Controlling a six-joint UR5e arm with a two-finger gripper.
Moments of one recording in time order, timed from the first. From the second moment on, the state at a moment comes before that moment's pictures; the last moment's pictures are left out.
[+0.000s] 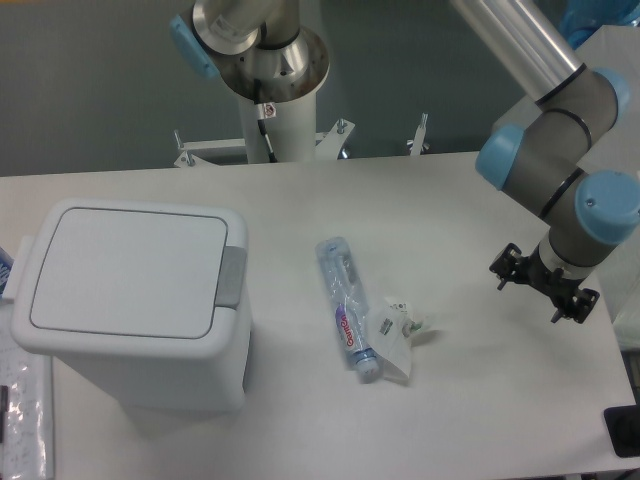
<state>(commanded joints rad) 2.79 -2.22 -1.31 -1.18 1.58 1.42</state>
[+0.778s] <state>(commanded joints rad) 2.79 -2.16 -1.35 -1.17 1.30 1.11</state>
